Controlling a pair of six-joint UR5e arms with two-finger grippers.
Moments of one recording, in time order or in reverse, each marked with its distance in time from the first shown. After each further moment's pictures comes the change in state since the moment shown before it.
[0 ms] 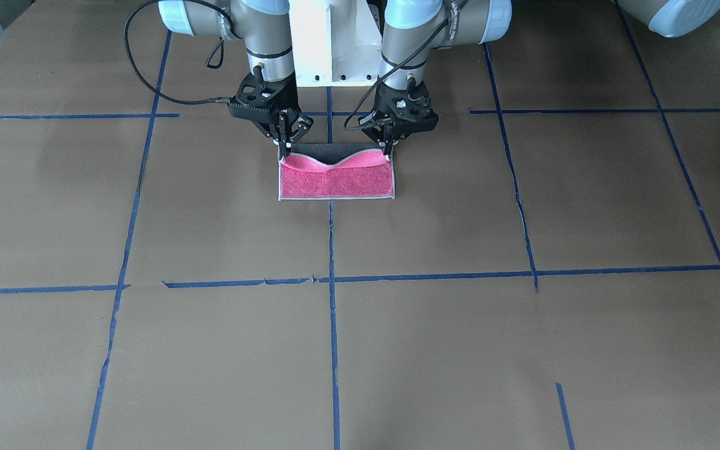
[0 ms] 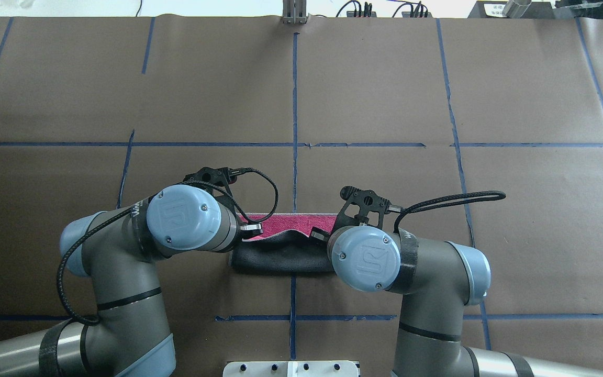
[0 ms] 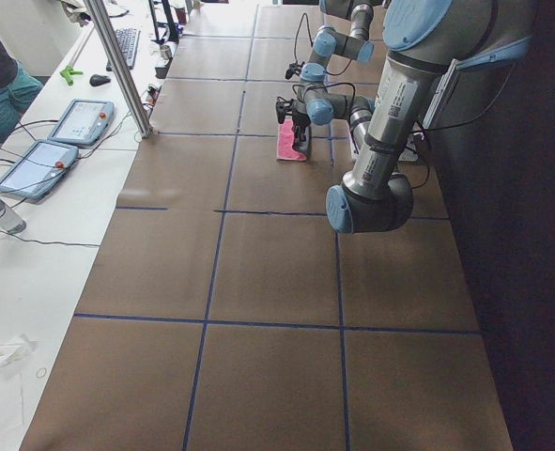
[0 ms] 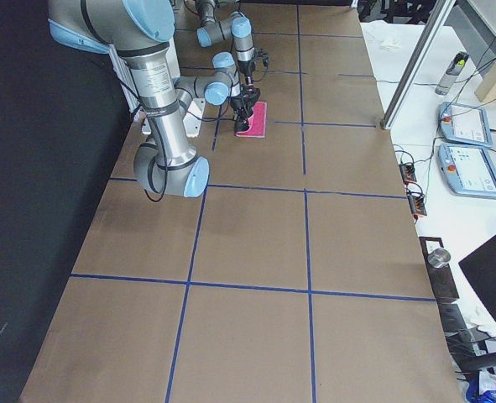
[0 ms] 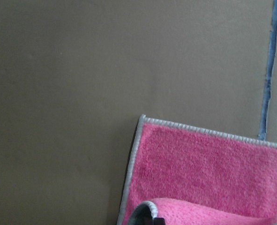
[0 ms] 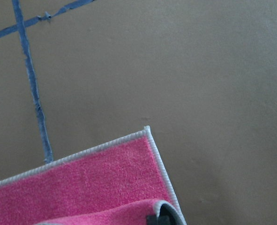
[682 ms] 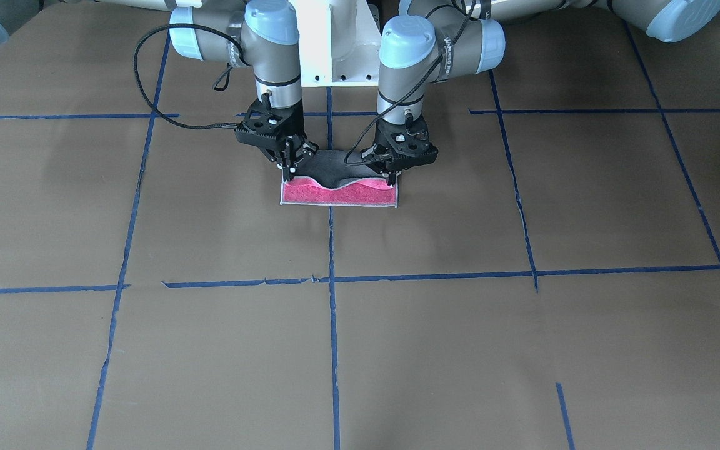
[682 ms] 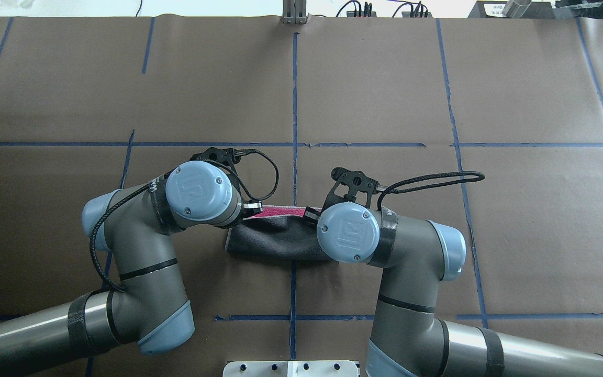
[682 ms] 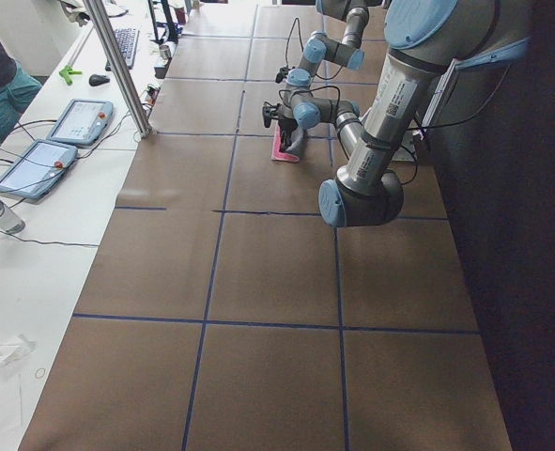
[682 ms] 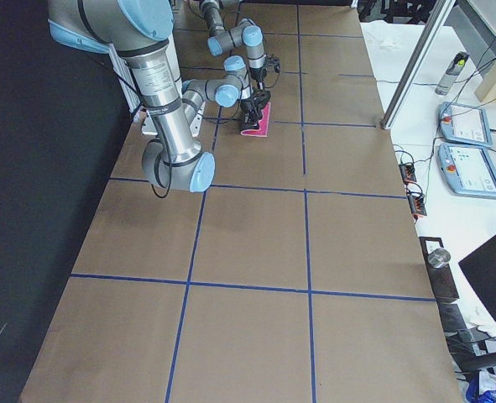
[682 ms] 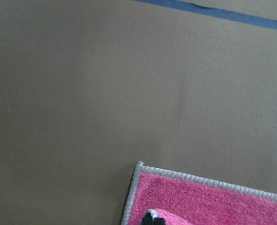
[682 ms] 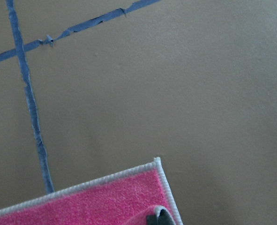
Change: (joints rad) left arm -0.049 -0.045 0.111 -0.020 0.000 0.050; right arm 0.048 0.076 -0.120 0.020 0.002 -0.022
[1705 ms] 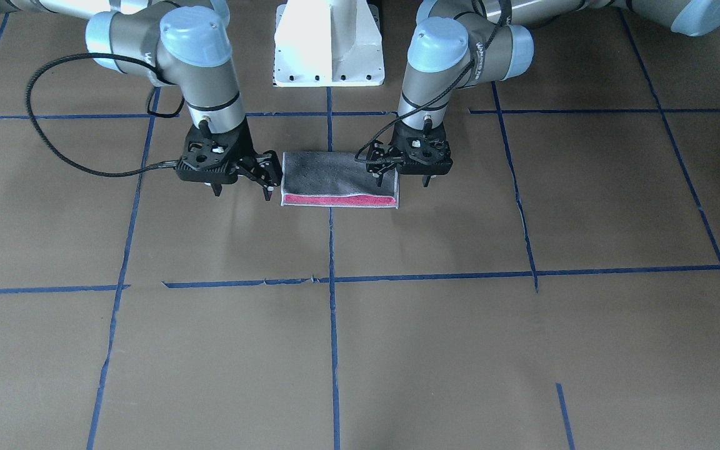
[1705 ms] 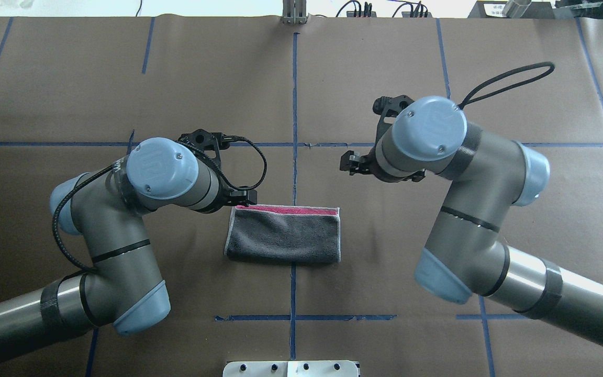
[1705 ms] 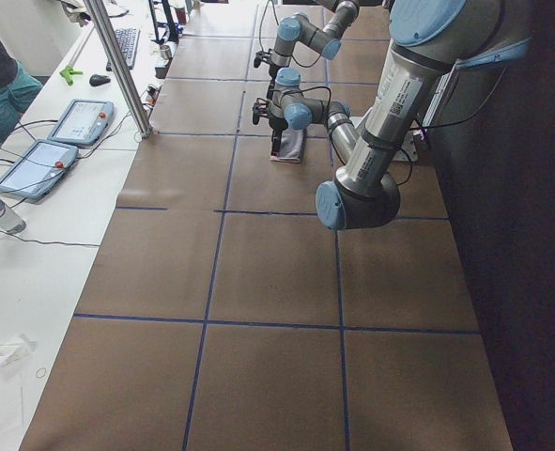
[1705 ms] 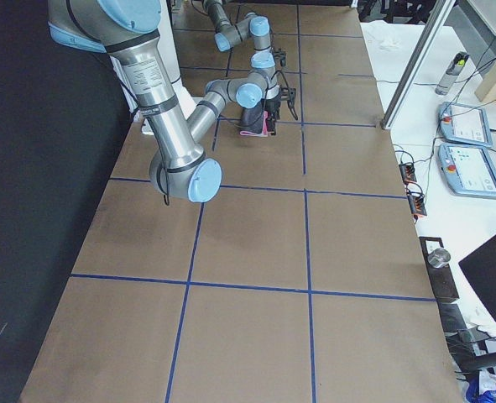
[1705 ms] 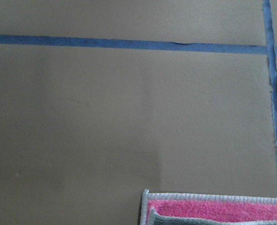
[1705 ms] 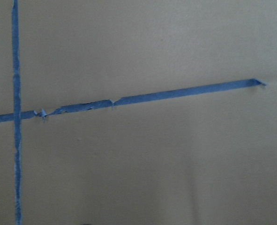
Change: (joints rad) left arm -0.062 0.090 -0.042 -0.147 -0.079 0.196; right arm 0.294 -0.102 0.110 -0.007 0.338 -0.455
